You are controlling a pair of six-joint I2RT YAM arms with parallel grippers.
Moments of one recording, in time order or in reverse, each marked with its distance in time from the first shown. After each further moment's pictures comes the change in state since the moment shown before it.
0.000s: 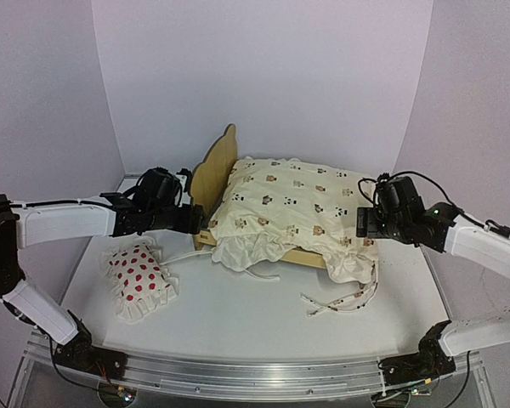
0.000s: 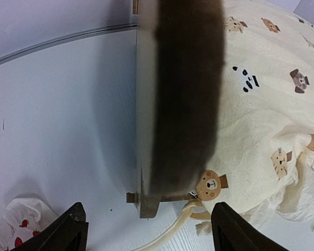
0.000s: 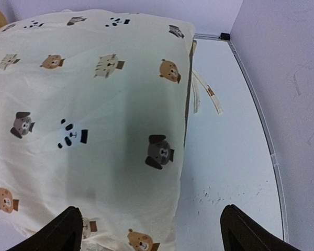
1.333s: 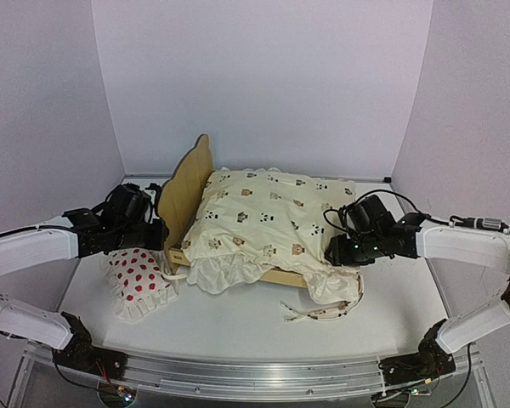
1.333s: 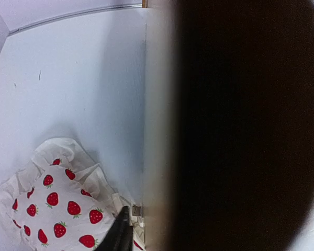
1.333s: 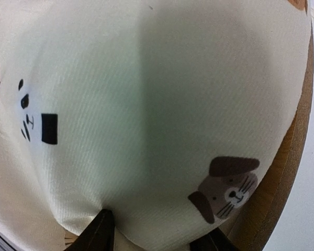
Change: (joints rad) left arm -0.001 -0.302 -0.194 -0.185 -0.064 -0.079; right arm 0.083 0.188 -0.053 0.072 -0.429 0.122
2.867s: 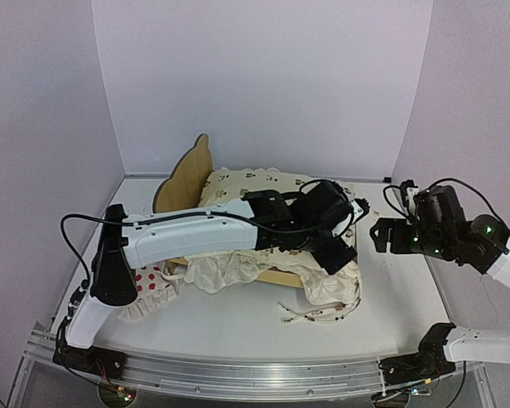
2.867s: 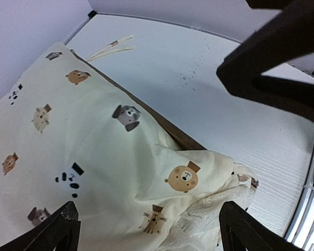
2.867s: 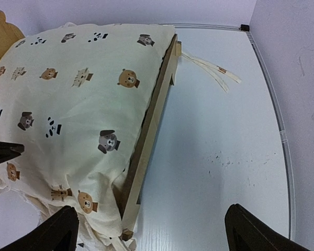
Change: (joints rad) left arm -0.591 1.108 1.450 -0.315 0.012 0.376; right arm 0.004 -0.516 0.057 -0.373 0.313 -0.049
